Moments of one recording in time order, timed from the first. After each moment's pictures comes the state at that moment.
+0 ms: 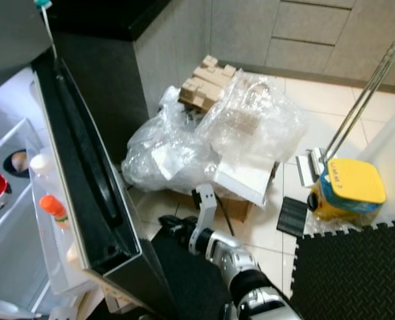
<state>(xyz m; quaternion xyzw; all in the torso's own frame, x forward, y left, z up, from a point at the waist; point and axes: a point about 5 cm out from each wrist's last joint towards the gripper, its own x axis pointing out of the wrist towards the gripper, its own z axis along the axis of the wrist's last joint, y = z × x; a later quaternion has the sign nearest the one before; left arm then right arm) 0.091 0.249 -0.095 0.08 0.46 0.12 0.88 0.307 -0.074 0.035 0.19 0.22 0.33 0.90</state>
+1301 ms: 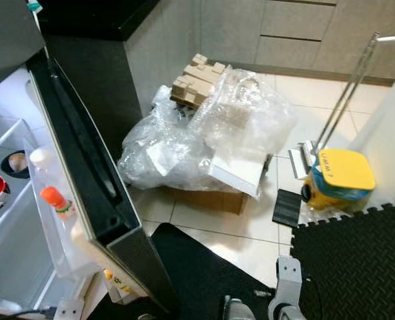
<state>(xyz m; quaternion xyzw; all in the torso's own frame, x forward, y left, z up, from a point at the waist) 0.109 0.243 -0.094 0.06 0.45 0.09 0.88 0.188 -0.204 -0.075 0.08 0.40 -0.04 0.91</state>
